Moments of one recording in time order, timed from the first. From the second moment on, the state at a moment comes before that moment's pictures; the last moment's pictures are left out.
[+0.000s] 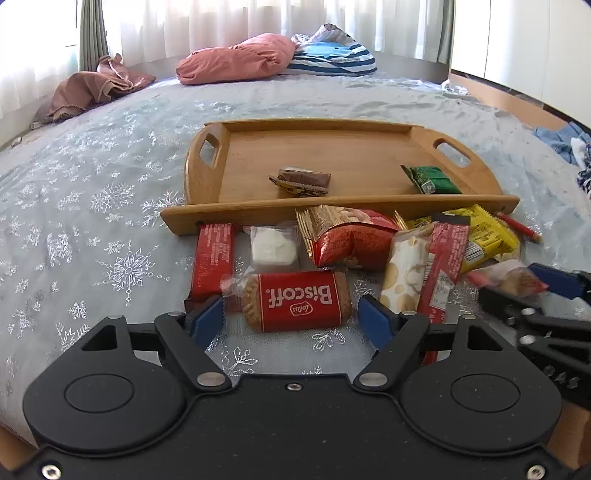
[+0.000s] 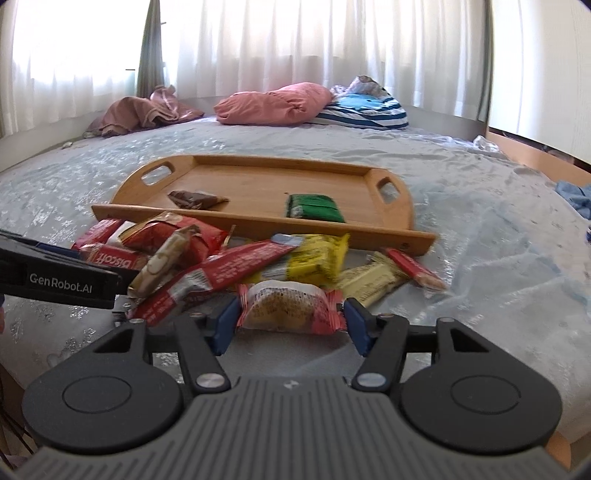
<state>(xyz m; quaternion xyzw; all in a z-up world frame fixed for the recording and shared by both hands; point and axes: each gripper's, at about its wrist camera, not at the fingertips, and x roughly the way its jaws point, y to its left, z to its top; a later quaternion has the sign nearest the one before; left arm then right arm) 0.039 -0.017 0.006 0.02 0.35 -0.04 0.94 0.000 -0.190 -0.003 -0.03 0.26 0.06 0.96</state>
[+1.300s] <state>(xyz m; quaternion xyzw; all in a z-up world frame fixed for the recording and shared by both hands) 0.041 -0.018 0.008 0.00 0.35 -0.04 0.94 0.002 -0.211 0.007 0.02 0.26 0.02 0.97</state>
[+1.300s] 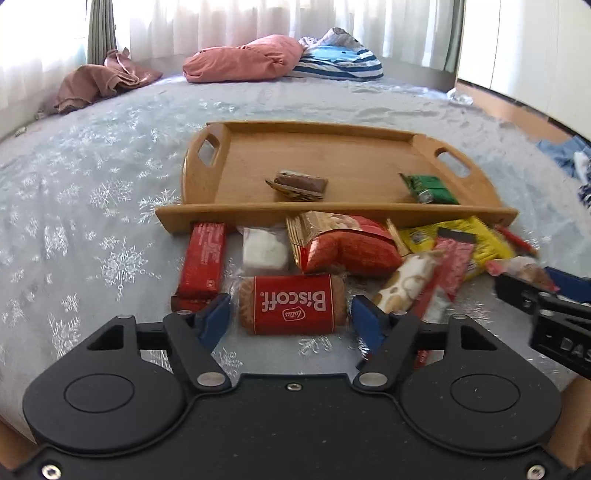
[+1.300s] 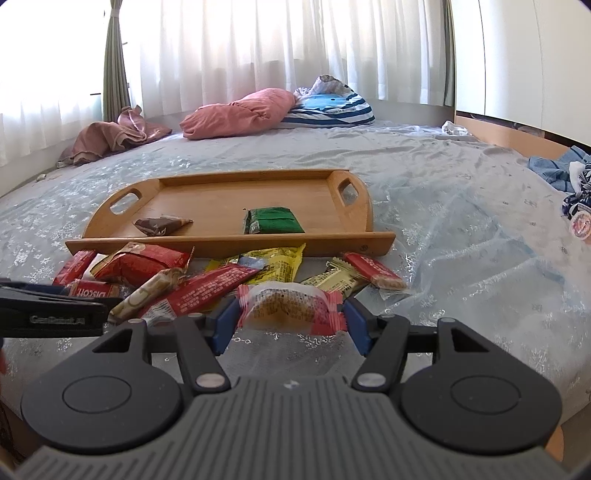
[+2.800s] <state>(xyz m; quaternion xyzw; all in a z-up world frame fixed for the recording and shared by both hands) 0.197 -0.002 0.091 -0.05 0.39 -0.06 0.92 0.149 -0.217 0.071 0.00 0.31 0.08 0.95</state>
